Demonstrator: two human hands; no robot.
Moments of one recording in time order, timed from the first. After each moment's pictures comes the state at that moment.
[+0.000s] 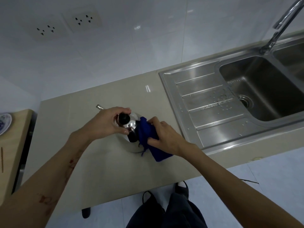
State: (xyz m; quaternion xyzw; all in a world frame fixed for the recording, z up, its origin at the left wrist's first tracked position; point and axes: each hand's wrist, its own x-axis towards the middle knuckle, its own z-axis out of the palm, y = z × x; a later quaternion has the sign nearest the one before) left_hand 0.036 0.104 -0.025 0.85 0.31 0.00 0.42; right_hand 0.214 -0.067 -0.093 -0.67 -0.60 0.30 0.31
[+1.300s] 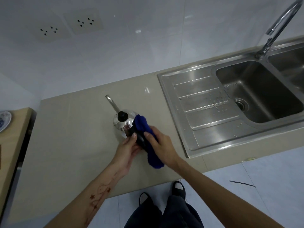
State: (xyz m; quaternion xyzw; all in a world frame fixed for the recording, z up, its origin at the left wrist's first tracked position) left_hand 0.054 -0.026 -0.068 0.41 0.50 0.18 0.74; right_hand 0.176 -0.098 -0.101 -0.65 -0.42 0.38 0.51
